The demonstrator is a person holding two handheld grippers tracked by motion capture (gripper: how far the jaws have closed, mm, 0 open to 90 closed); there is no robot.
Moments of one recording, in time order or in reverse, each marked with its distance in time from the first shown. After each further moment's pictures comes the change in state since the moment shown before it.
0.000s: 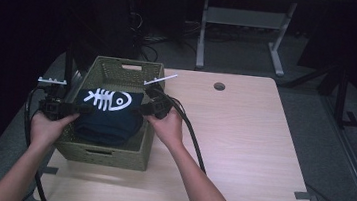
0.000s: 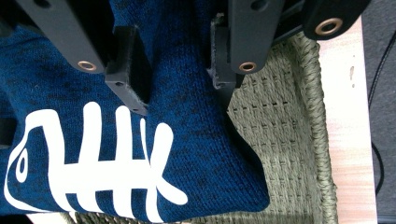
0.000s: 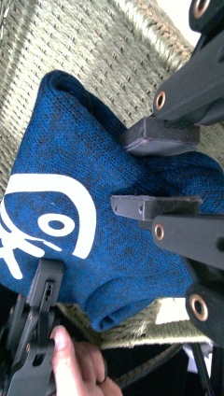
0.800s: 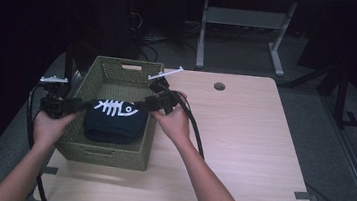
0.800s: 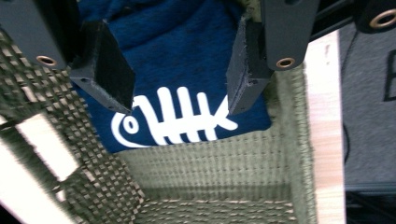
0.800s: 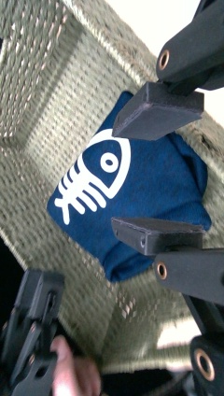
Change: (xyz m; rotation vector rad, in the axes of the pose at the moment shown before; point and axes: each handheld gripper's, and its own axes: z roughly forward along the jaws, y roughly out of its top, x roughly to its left) left arm -0.009 0.004 -0.001 -0.079 0.067 0.053; right arm 0.001 0.009 -0.026 -0.046 -0.081 -0.080
